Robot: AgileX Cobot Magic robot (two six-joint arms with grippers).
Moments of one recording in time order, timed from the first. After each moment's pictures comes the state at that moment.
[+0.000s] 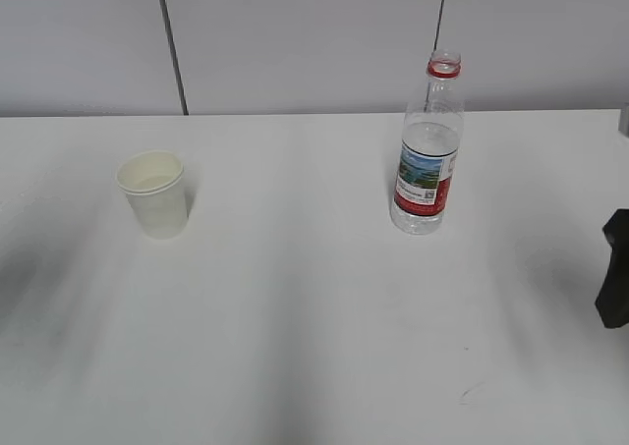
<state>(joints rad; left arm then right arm) -0.17 1.29 -0.94 0.02 1.22 -0.11 0.11 1.30 -0.95 0.14 1.21 0.11</state>
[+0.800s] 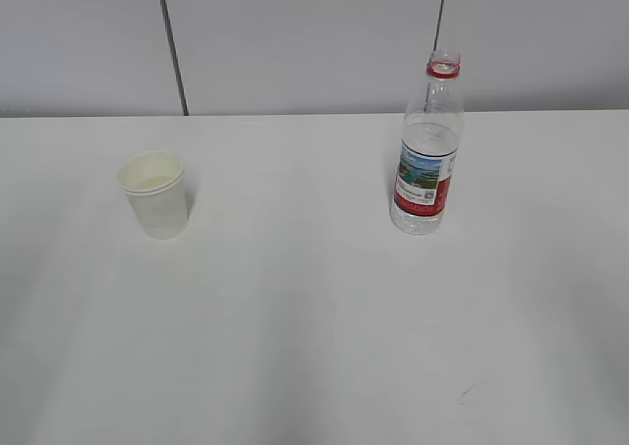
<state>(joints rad) -0.17 0.69 -0.76 0.02 1.19 -0.10 0.11 0.65 -0.75 0.14 1.24 0.01</state>
